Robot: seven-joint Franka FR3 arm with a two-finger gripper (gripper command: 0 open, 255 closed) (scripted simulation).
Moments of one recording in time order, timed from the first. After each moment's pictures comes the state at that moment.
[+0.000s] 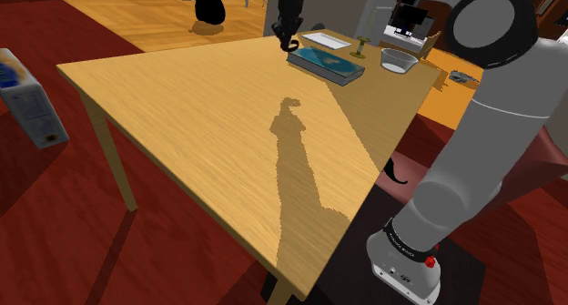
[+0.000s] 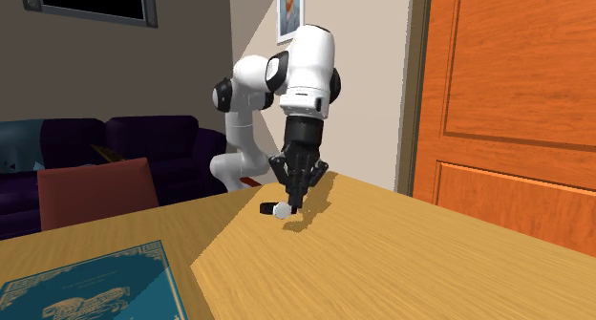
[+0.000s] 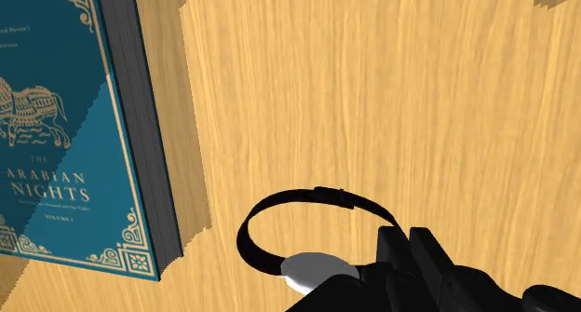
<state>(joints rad) -0.20 0.20 0.22 -1.48 -0.26 1.81 -0.04</state>
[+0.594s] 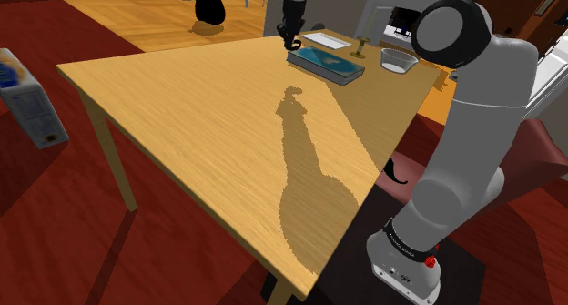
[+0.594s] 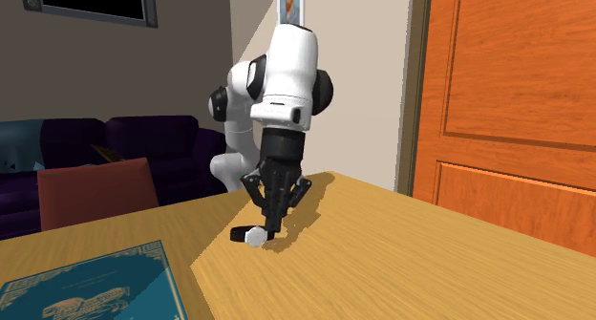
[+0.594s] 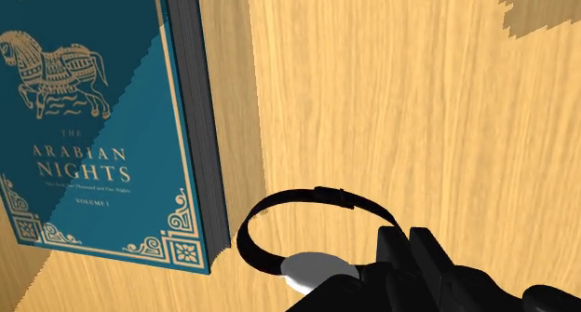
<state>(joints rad) -0.25 0.37 0.19 -1.28 -0.27 1.80 -0.13</state>
